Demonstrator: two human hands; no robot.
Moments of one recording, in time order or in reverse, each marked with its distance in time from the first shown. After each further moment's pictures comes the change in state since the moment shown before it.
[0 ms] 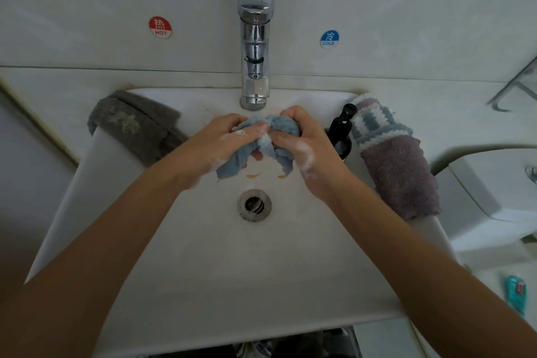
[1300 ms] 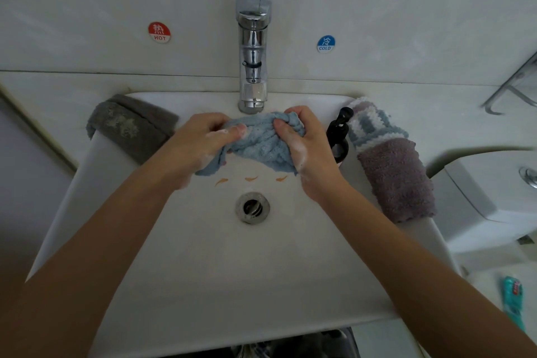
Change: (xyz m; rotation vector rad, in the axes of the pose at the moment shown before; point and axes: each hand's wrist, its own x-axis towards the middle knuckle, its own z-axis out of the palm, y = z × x) left_hand -0.003 -0.004 -0.016 0.040 0.184 -0.054; right_hand 0.004 0.005 0.005 -0.021 0.203 -0.055
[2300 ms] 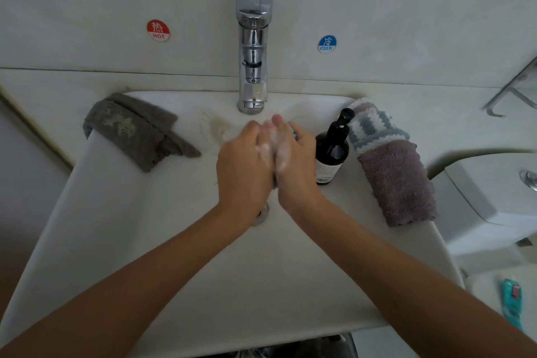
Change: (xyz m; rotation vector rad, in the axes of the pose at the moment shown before) left_hand -0.015 -0.002 0.083 0.110 0.494 0.330; right_hand -0.012 -0.003 0.032 0.142 0.227 0.147
